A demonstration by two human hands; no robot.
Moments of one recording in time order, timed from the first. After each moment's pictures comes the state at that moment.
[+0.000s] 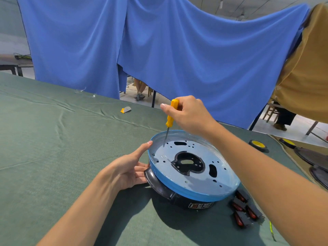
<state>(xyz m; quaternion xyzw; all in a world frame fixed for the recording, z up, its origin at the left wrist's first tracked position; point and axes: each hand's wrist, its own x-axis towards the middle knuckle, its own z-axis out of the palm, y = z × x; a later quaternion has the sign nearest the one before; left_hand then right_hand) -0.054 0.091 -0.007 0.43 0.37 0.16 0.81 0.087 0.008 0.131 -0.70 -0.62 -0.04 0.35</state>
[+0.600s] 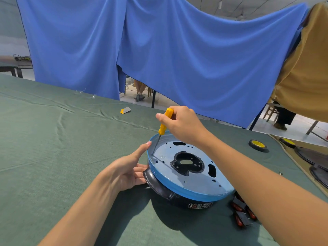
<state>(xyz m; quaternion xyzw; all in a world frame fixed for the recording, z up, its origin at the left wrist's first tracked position) -0.052 0.091 -0.006 0.42 0.37 0.16 0.81 0.088 0.015 0.106 -0.68 -0.63 -0.01 0.37</state>
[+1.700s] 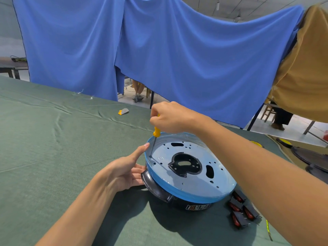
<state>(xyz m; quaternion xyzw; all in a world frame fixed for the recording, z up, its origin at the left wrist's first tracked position) -0.055 0.091 -0.005 0.46 0.38 0.15 0.79 0.070 0.029 0.144 -0.75 -0.66 -0.02 0.07</state>
